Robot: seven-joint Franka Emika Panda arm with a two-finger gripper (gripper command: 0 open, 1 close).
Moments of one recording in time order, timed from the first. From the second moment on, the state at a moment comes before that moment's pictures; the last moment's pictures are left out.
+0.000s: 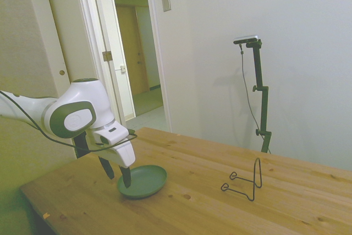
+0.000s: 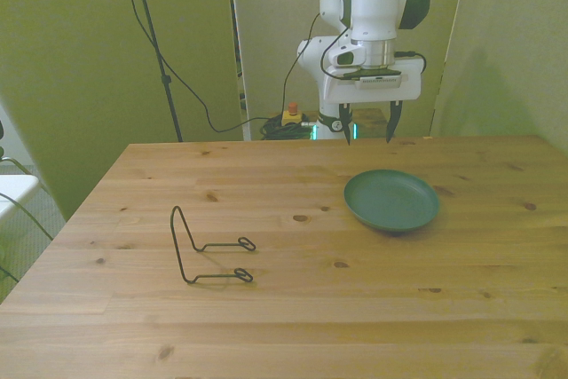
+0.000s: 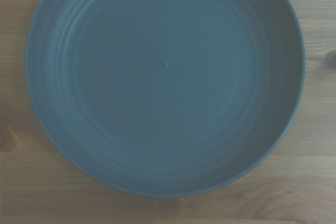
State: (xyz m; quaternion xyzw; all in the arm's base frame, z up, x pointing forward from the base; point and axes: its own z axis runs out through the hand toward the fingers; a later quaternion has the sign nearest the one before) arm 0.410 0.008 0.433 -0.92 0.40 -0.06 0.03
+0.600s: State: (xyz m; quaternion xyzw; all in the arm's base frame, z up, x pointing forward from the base) arm 0.446 -0.045 0.422 -0.88 0.46 -0.07 0.04
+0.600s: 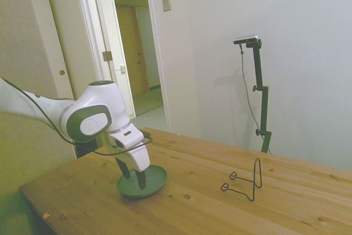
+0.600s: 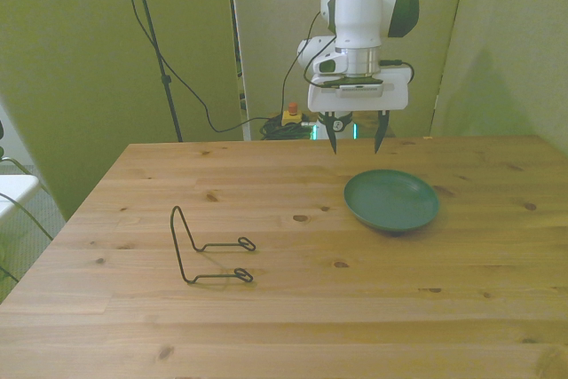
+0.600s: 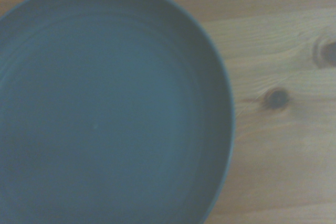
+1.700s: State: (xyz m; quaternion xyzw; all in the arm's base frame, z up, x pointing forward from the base) arm 0.483 -0.050 0.359 -0.86 0.50 -0.05 0.10
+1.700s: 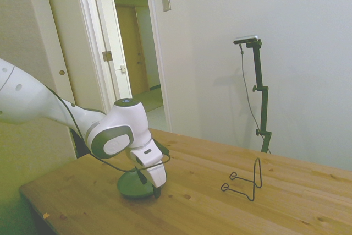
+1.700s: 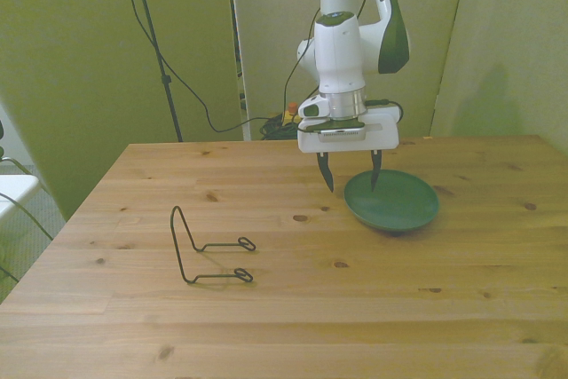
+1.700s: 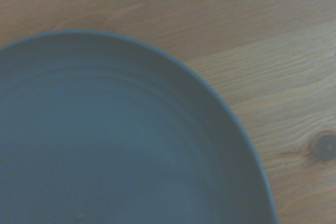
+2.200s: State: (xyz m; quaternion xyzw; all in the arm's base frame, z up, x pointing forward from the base) arm 0.489 -0.042 0.357 -0.86 0.50 -0.05 0.11
